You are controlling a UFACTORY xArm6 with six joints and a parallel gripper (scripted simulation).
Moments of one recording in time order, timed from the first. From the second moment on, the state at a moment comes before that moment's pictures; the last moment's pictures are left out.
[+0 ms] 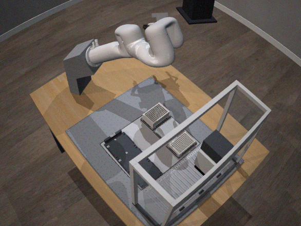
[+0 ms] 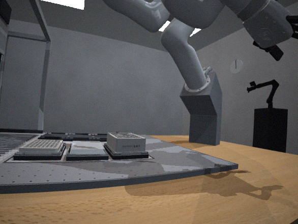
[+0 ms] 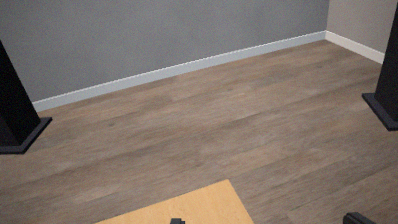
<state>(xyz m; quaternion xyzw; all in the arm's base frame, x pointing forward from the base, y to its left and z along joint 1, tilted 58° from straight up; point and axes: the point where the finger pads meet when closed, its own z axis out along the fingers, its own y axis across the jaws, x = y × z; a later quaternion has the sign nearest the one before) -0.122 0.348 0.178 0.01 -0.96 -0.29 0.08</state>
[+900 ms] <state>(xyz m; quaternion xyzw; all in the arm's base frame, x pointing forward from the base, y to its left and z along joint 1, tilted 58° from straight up) -0.096 0.362 0.188 -0.03 -0.95 -0.29 0.07</state>
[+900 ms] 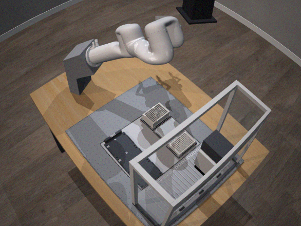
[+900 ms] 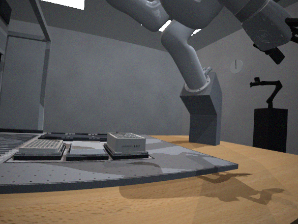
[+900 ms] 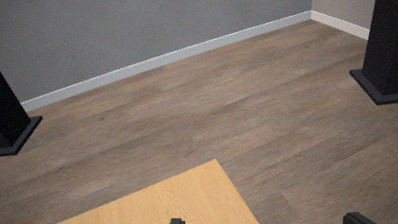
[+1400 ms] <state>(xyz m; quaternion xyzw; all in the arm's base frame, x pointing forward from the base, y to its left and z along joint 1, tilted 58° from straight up) -0.041 0.383 0.205 -0.10 -0.95 -0.31 0.05</state>
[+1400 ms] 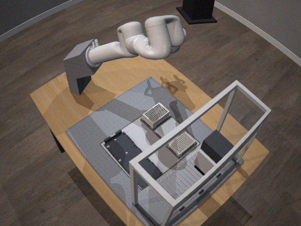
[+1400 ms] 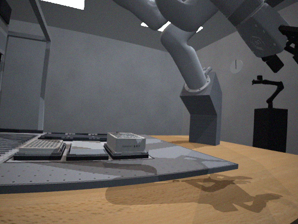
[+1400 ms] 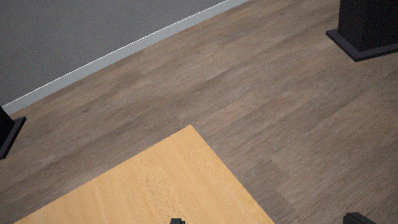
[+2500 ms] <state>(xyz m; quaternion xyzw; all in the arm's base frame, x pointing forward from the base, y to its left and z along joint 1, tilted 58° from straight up) 0.089 0.397 0.246 -0.24 -0.91 -0.33 0.03</state>
